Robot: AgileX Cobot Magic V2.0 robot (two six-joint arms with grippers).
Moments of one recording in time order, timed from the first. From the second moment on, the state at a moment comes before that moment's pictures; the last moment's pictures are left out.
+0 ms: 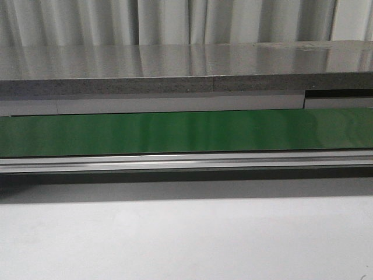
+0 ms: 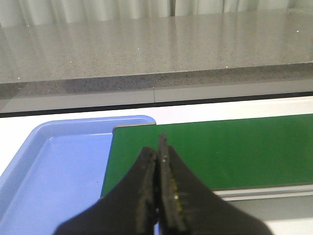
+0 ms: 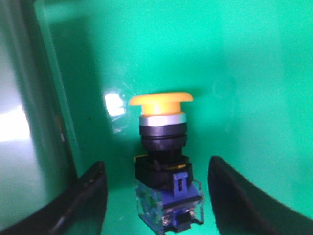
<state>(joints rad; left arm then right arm) 0.01 0.33 -0.28 -0.16 0.22 0.18 -0.44 1.88 -1.31 0.06 0.68 -0.24</state>
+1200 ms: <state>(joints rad) 0.01 0.33 -0.28 -0.16 0.22 0.18 -0.02 0.83 -0.77 0.16 0.26 -0.24</state>
